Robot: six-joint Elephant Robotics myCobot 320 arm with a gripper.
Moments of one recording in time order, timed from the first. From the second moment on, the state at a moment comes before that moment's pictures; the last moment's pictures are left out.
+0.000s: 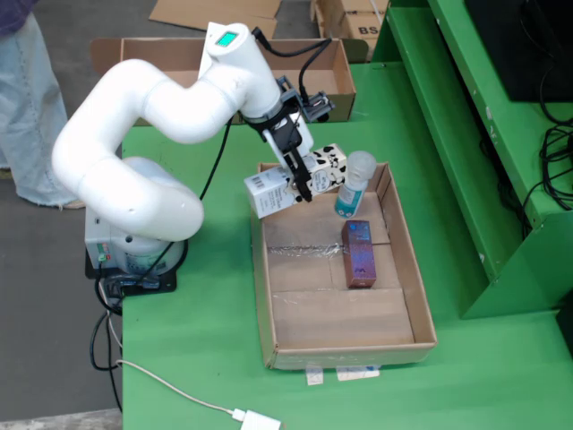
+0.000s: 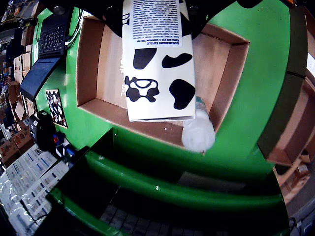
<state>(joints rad) 0.69 0.63 -1.60 -0.29 1.14 0.40</state>
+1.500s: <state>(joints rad) 1.49 -0.18 -0.85 -0.38 1.16 0.70</state>
